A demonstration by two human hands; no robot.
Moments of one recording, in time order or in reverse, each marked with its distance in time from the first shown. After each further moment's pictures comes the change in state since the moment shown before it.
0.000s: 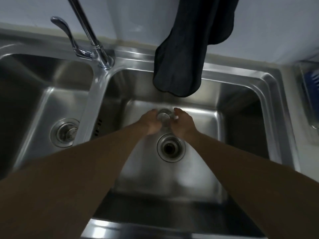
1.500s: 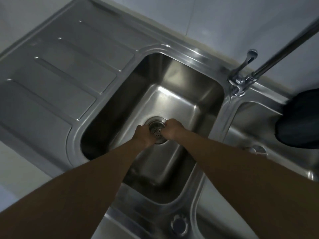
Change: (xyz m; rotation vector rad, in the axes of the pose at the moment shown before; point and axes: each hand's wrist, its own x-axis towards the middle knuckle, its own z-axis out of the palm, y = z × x) left_hand -0.079 -0.272 -0.167 -0.184 0.255 -0.382; right_hand -0.018 -0.273 0.234 -0.485 -0.445 -0.189
